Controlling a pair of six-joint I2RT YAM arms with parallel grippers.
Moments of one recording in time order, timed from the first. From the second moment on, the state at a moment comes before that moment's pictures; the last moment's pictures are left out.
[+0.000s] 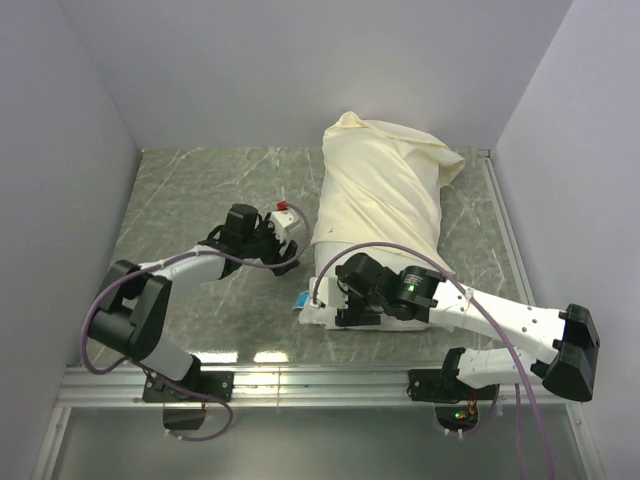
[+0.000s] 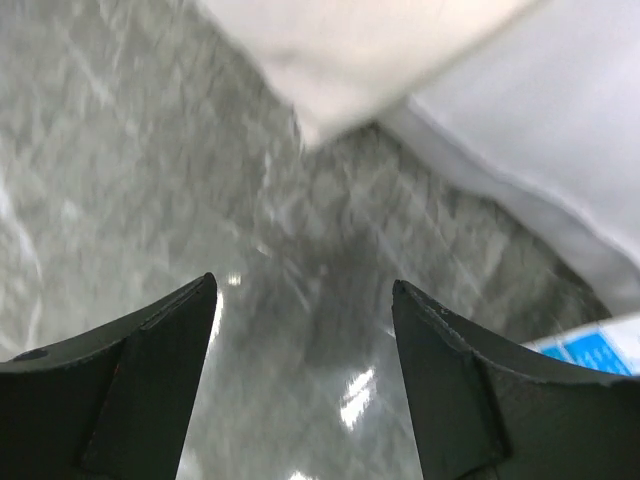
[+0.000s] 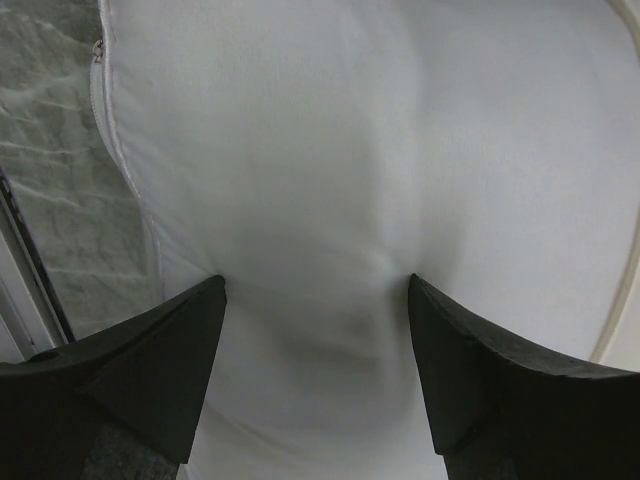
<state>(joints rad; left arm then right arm) -0.42 1.51 0.75 0.09 0.50 0.28 1.08 1.18 0.96 -0.79 0.17 -0.60</state>
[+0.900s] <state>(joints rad) -0.52 1.81 1.08 0.06 0.47 0.34 1.08 1.11 1.01 -0.88 0.12 -0.56</state>
